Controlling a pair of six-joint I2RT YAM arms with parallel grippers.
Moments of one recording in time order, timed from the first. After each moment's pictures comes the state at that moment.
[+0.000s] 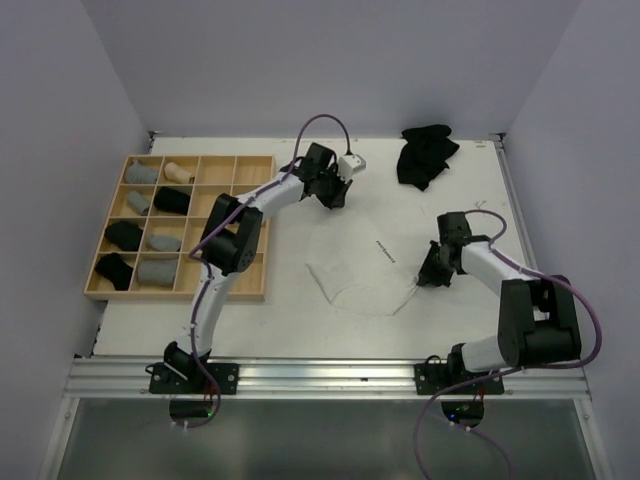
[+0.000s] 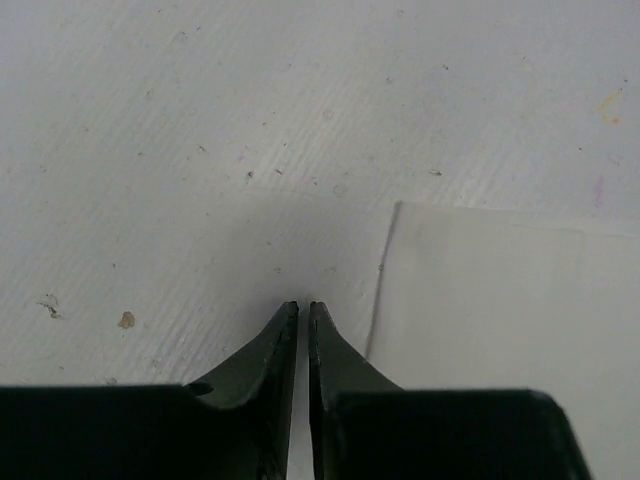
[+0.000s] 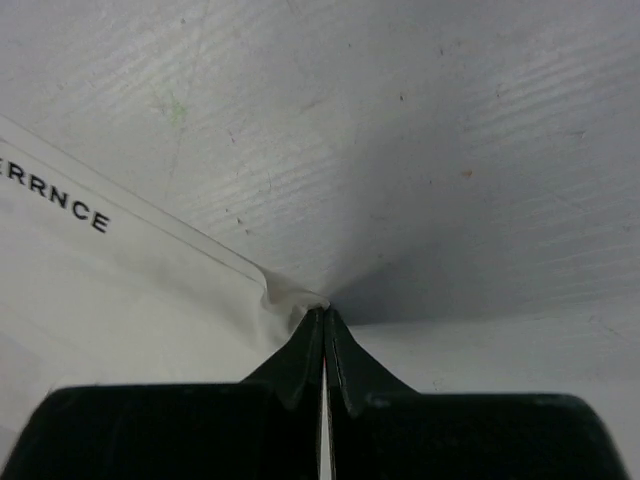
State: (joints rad) left arm -0.53 2.44 1.98 -0.38 0.38 0.26; right arm 0.09 1.47 0.74 -0.54 -0.05 0.57
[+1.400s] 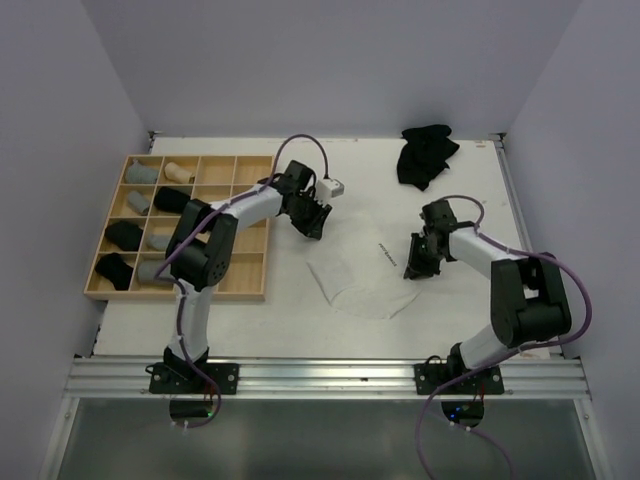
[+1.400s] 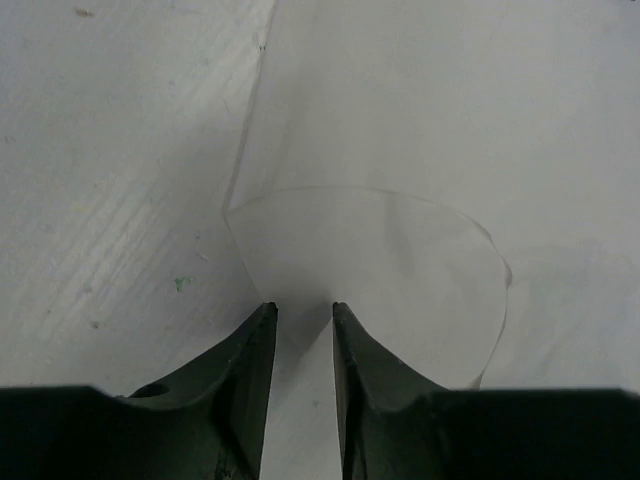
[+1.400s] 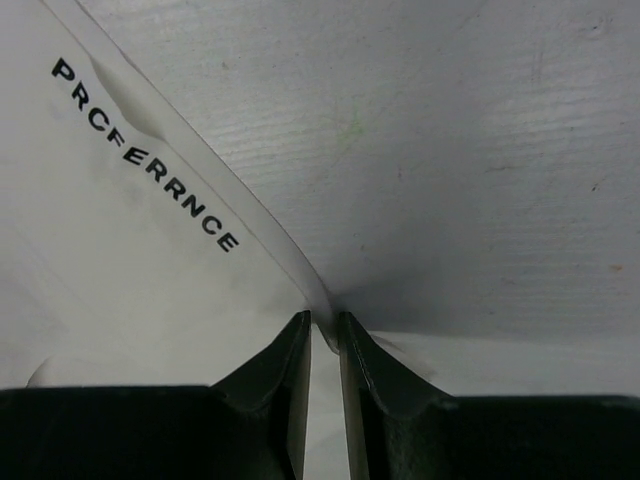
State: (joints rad) left arm -0.50 2.11 1.51 -0.48 0.40 0.23; right arm 0.17 1.57 0.84 -0.54 -0.13 0.40
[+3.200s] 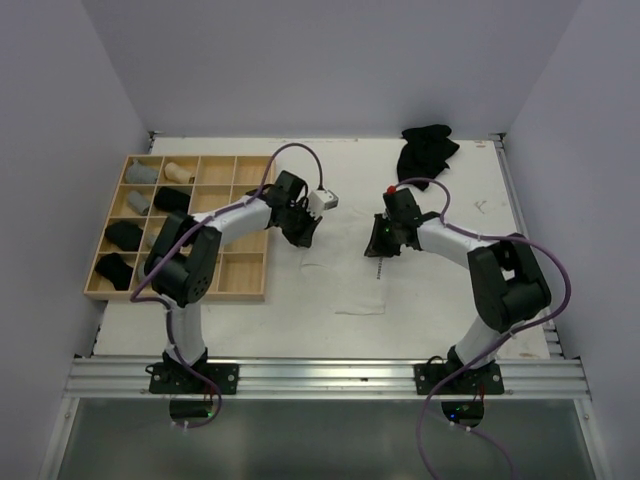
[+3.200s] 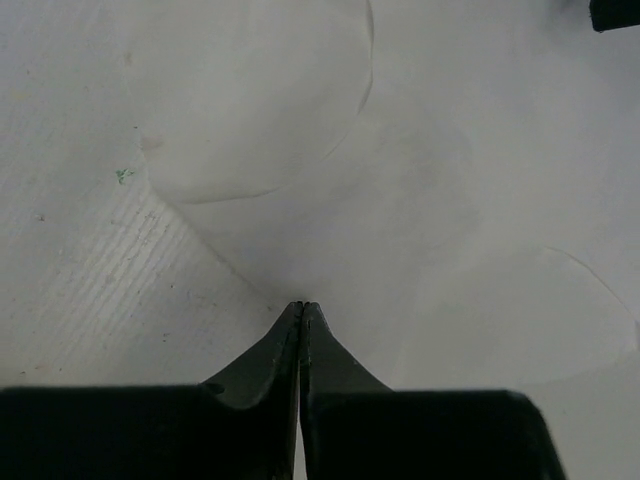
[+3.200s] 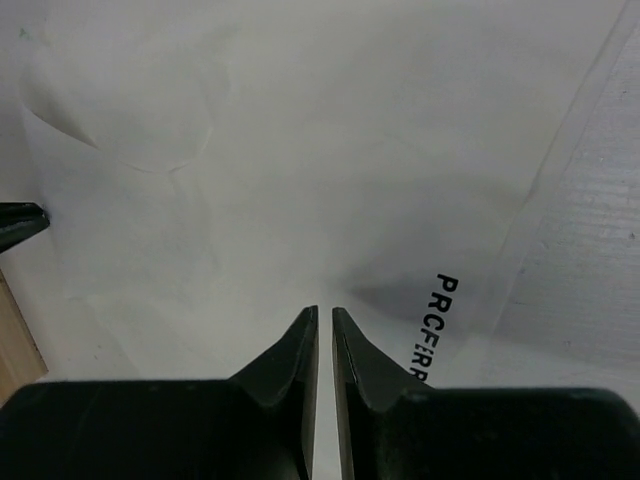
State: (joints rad) left arm -0.51 1.93 1.31 -0.45 0.39 0.29; right arm 0.40 1.69 0.97 -0.30 -0.16 0.60
